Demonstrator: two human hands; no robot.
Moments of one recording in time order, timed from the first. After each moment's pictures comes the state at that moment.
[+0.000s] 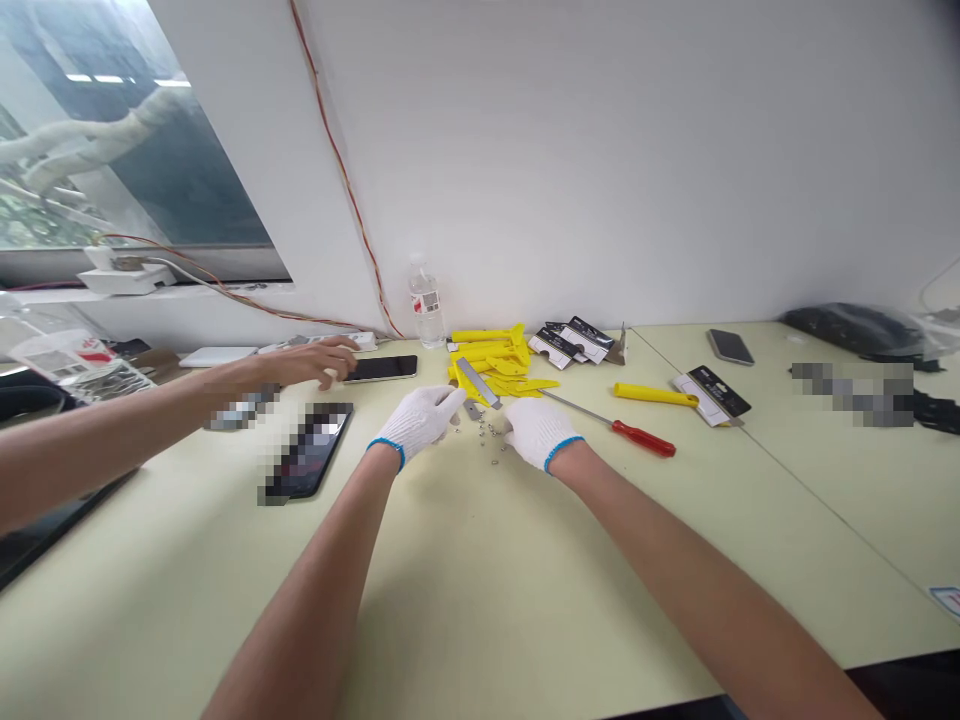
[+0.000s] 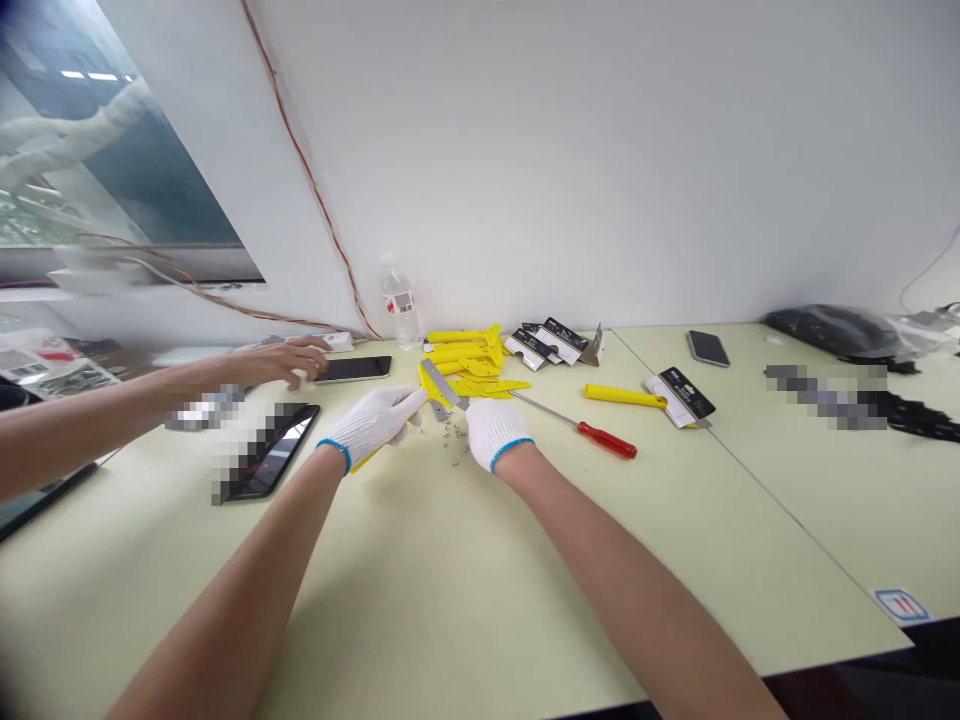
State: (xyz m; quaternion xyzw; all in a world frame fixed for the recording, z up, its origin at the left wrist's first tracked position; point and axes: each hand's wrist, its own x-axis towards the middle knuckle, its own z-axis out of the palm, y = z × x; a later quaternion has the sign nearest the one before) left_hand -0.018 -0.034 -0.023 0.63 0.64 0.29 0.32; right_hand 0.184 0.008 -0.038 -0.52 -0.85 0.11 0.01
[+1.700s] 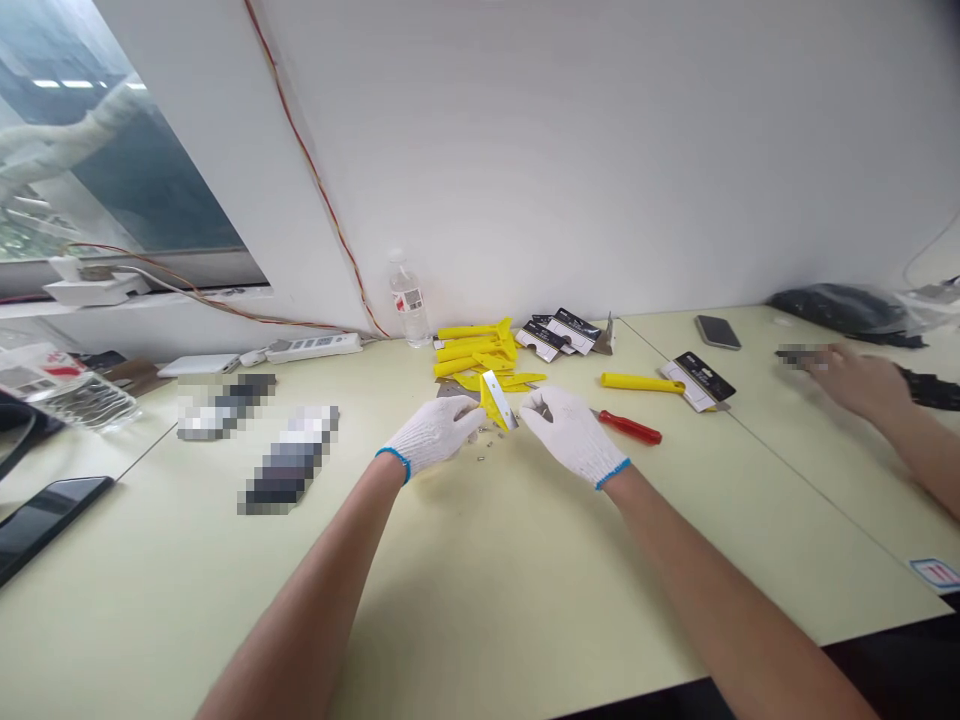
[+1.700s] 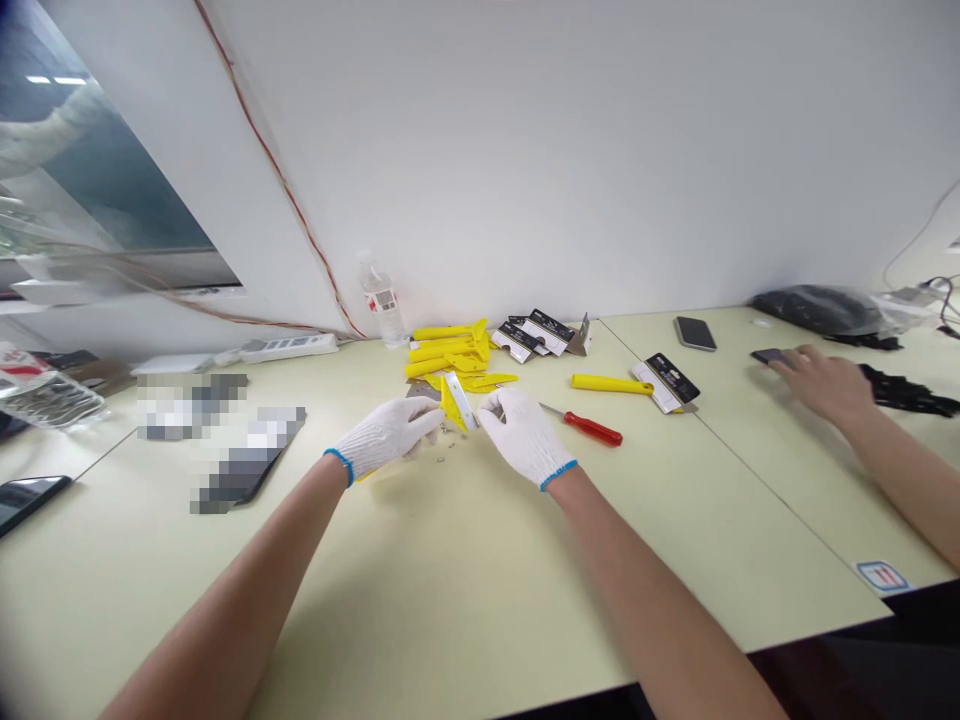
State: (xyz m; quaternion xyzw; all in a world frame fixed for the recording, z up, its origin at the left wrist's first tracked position) left_hand 0.012 -0.032 -0.041 0.70 0.58 0.22 0.34; right_hand 0.331 0.018 -0.073 -0.49 -0.80 0.20 0.28
